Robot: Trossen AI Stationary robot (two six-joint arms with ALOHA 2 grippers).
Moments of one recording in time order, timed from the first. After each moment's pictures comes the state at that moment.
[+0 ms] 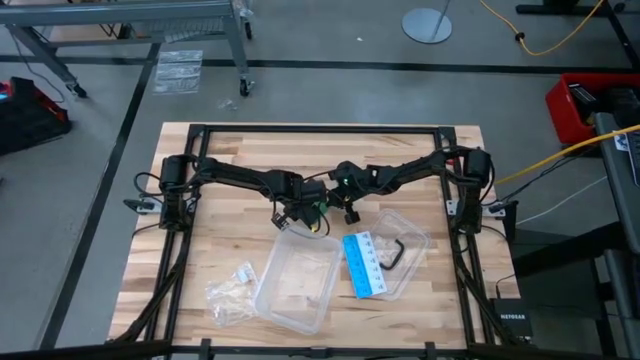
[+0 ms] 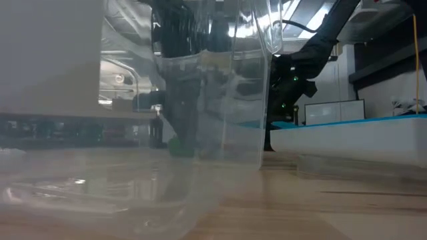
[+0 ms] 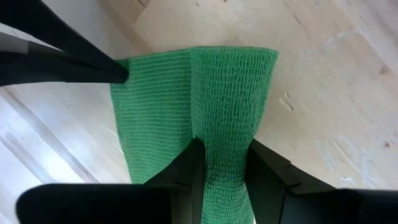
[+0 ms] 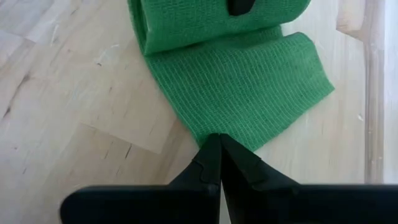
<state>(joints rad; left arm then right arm) 0.06 1.93 1.33 -0.71 -0.12 0.86 -0.26 1.91 0.91 0.13 -0.26 -0.61</state>
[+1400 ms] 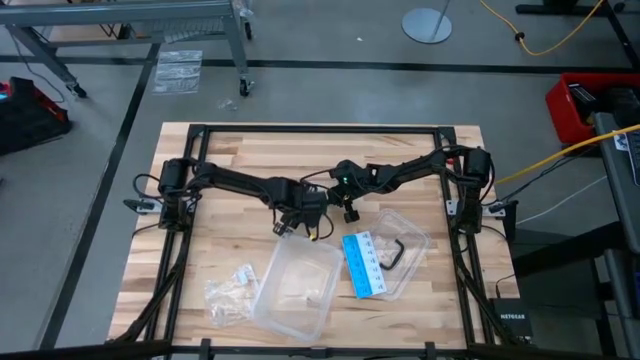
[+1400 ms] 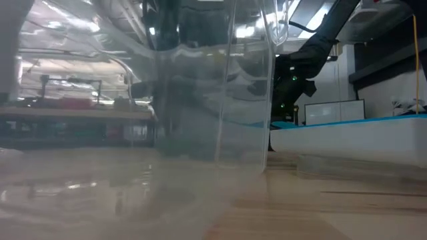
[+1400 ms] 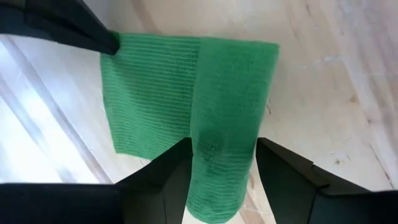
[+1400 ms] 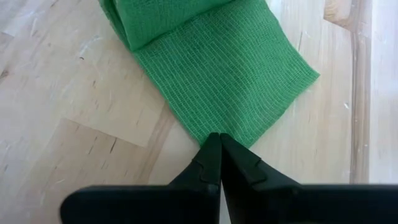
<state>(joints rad) 0.00 1.93 1.39 -0.82 -0.22 0.55 -0.28 1.91 0.90 0.11 -0.23 -0.61</state>
